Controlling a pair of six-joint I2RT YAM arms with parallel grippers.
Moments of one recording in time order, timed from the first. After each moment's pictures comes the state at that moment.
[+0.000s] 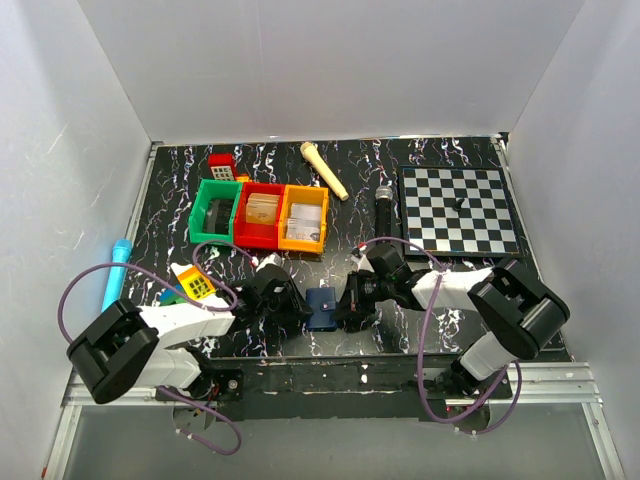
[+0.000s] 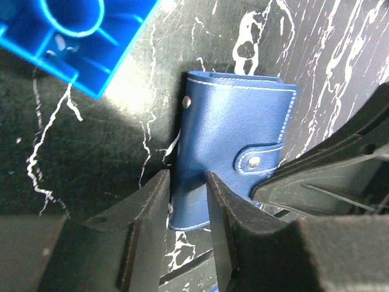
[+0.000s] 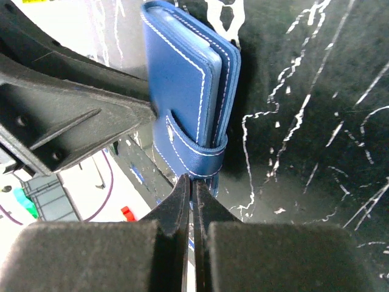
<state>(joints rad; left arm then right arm) -0.83 1.28 0.42 0.03 0.02 -1.13 0.76 1.56 0.54 0.19 -0.60 0.91</state>
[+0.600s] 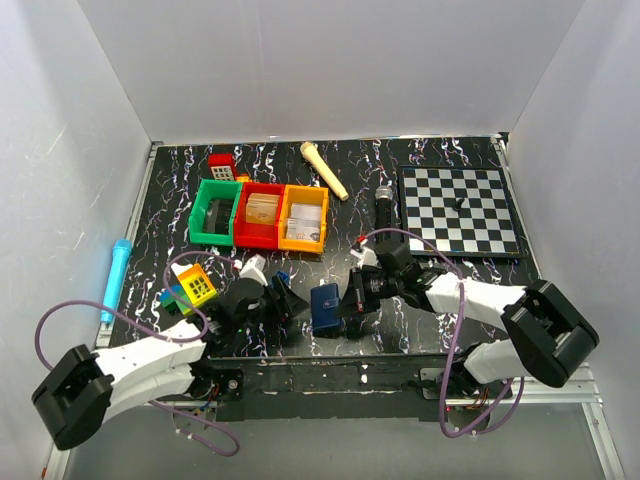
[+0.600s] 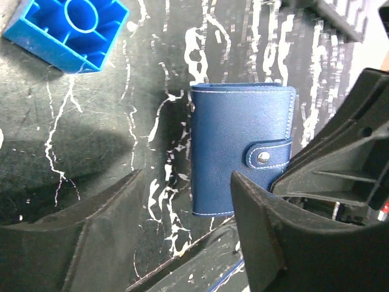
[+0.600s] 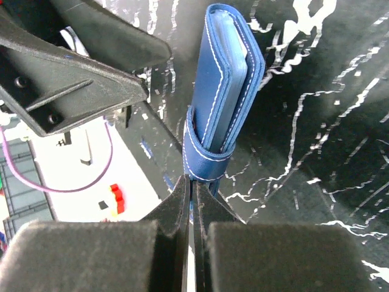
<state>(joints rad) -0.83 0.96 0.27 0.07 -0.04 -1.07 0.75 1.37 0.55 0.06 -0.63 0.77</state>
